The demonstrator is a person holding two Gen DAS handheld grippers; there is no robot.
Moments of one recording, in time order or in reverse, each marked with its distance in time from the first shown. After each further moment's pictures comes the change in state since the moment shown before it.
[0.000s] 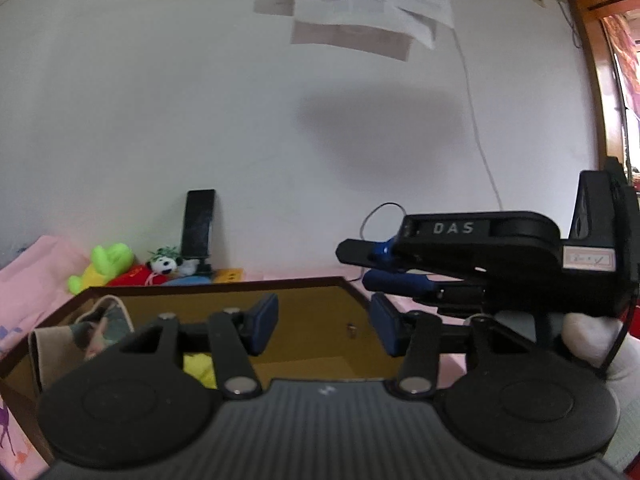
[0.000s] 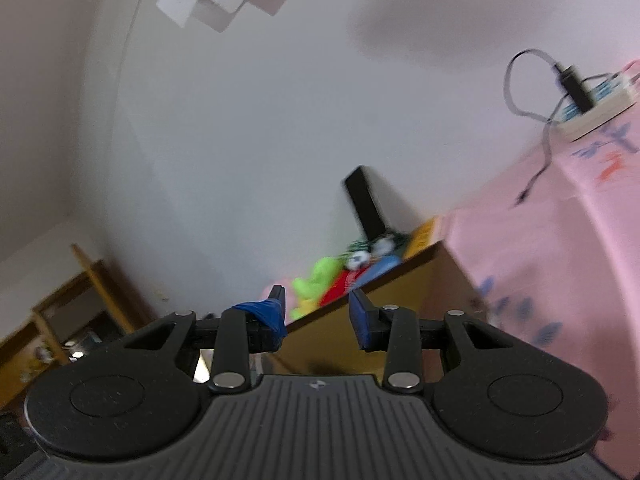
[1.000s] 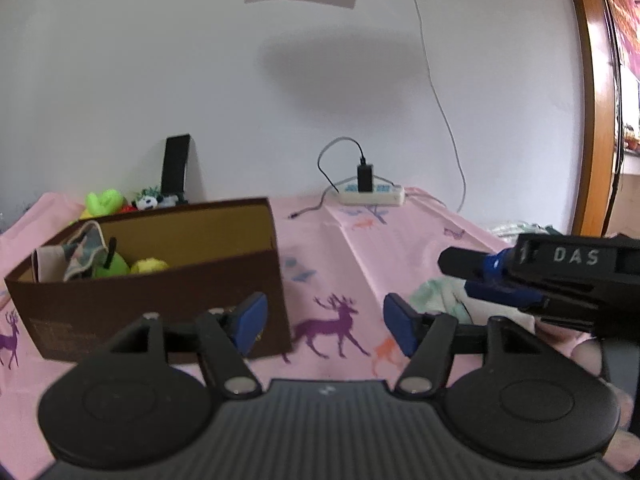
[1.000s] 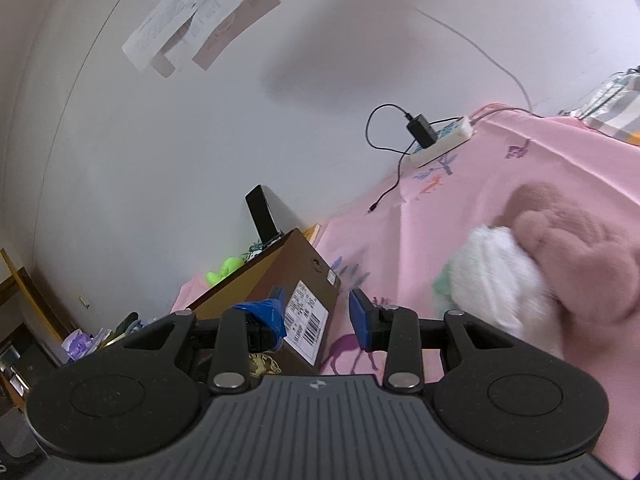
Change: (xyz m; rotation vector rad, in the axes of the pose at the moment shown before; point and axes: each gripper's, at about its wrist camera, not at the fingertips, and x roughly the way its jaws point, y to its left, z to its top) left arm -0.062 -0.114 -0.021 0.007 0.203 0.023; right arm -0.191 0.001 -0.039 0.017 -0.059 -0.284
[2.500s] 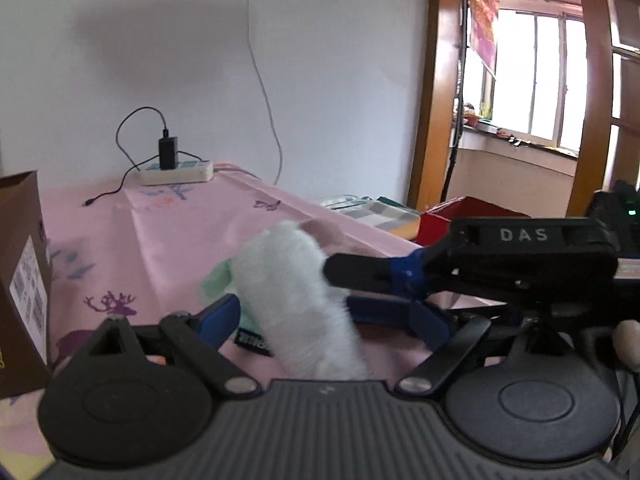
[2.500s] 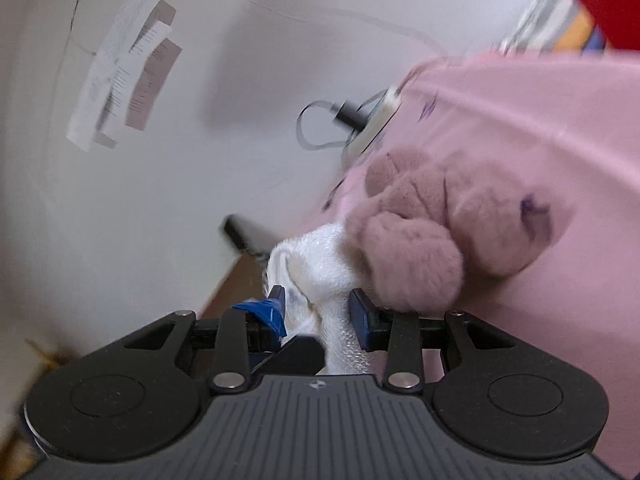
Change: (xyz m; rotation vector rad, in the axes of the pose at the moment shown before) left arm 0.087 -0.069 -0.026 0.094 0.019 -0.576; right arm -0.011 -0.111 -0.005 0.336 0.025 0.099
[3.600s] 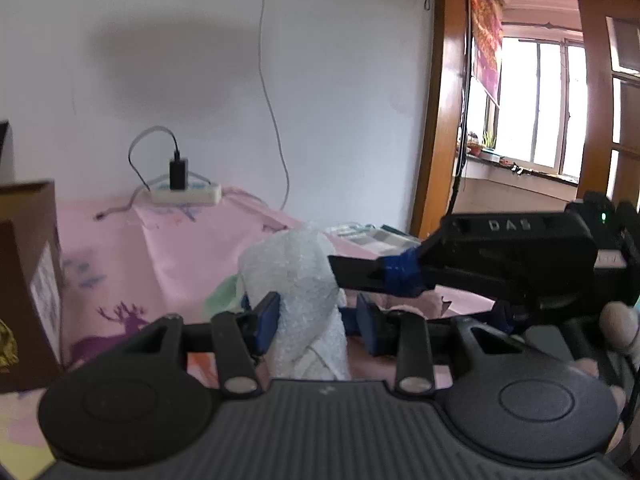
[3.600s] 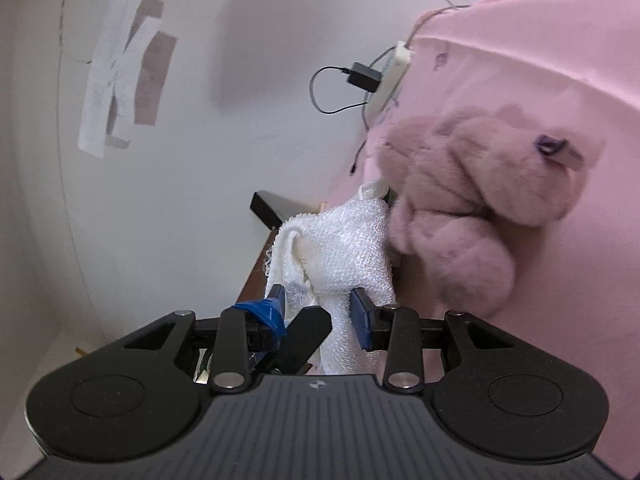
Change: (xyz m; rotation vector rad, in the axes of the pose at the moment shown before) left arm -0.026 0.004 -0.003 -0.025 -0.103 0.022; right arm 0.010 0.002 0.010 0.051 0.091 0.068
